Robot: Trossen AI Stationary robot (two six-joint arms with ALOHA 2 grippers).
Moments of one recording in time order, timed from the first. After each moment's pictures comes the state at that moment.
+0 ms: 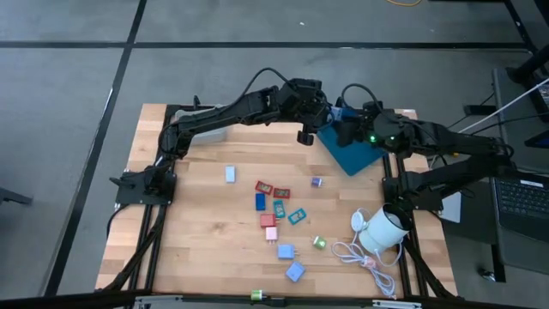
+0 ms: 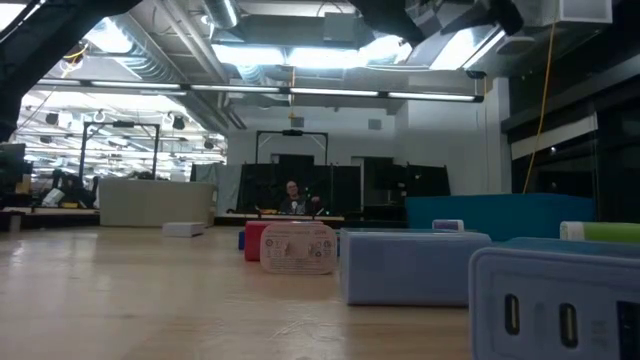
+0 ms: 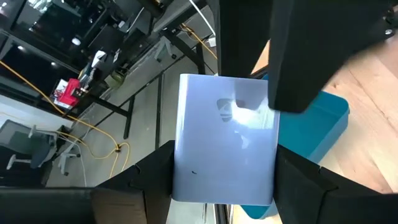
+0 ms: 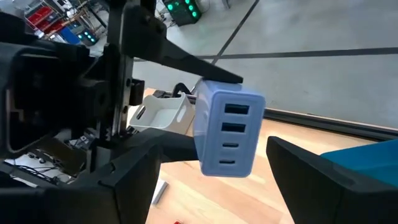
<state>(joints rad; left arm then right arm) 0.23 2.13 2.36 -0.67 -0.13 0.73 -0.02 1.02 1.18 -0.63 0.61 0.83</state>
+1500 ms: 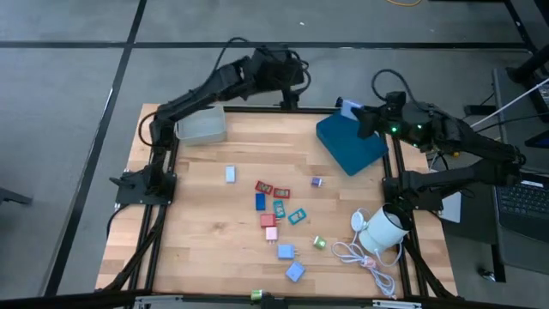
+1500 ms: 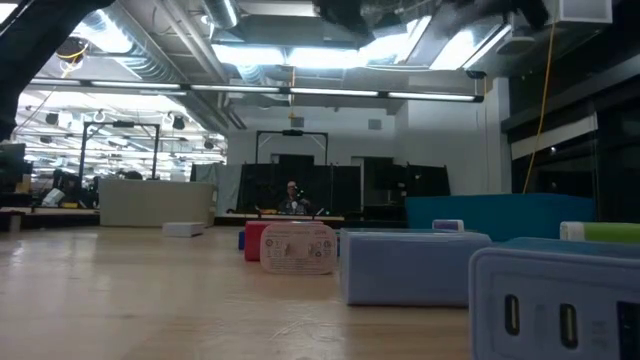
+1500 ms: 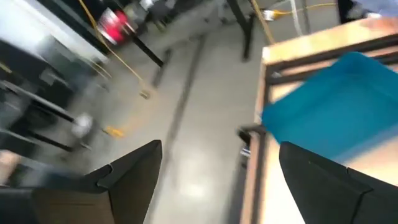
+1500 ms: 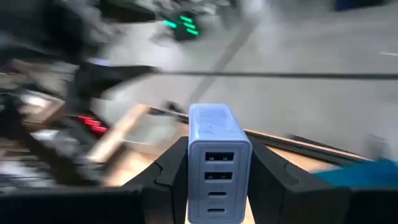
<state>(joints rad) 0.41 1.99 2.36 -0.81 -0.20 0.53 -0.15 0.87 1.18 -0.74 0.56 0.69</state>
